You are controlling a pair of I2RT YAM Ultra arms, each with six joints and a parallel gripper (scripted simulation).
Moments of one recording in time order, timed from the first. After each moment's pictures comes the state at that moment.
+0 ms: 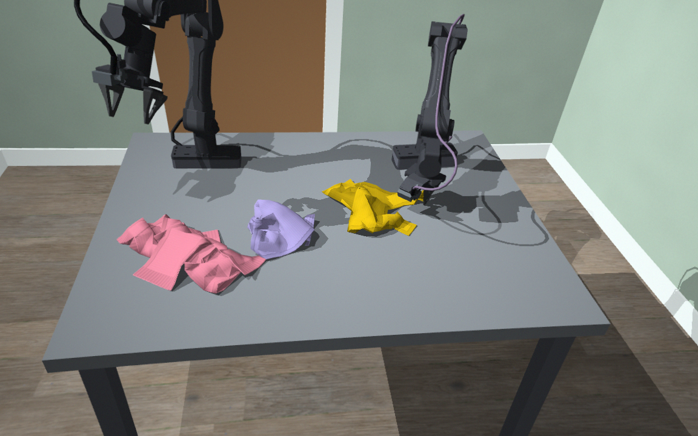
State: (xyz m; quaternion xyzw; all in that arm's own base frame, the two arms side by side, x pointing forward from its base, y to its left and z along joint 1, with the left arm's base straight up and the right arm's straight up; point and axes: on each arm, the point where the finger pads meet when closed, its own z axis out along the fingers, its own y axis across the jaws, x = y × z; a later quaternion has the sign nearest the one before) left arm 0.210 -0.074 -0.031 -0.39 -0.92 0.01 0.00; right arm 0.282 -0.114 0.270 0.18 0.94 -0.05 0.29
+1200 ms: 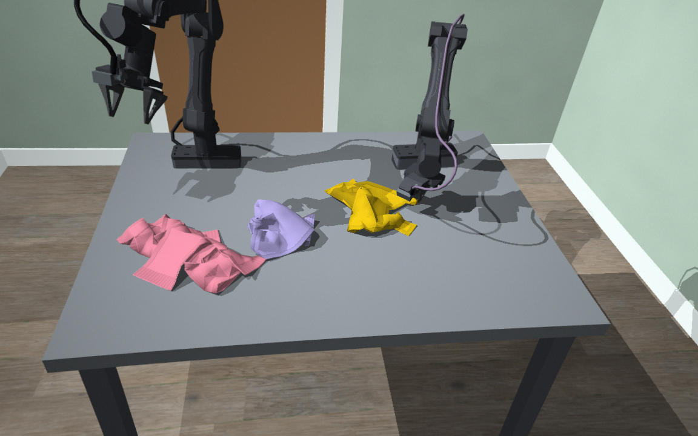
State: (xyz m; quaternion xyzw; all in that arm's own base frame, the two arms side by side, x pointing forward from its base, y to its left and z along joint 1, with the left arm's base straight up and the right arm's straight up) left arm 0.208 -0.077 -0.031 -0.39 -0.92 0.02 0.01; right arm 0.282 -0.114 0.270 0.18 0.94 -0.05 0.29
